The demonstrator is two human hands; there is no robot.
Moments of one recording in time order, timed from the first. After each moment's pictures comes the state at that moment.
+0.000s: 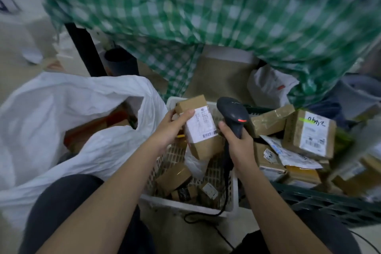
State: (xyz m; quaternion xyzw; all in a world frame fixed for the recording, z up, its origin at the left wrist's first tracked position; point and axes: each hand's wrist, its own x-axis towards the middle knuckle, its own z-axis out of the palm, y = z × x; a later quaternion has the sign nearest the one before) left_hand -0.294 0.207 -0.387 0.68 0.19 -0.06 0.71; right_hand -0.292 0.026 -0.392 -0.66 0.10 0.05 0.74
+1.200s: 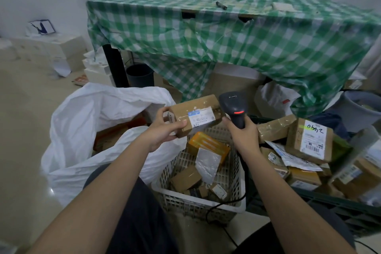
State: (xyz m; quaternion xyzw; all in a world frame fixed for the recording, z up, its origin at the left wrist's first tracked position) left_hand -0.360 0.260 -0.337 0.67 0.17 -0.01 0.72; right_hand -0.307 0.036 -0.350 -0.76 -0.02 -0.03 0.65
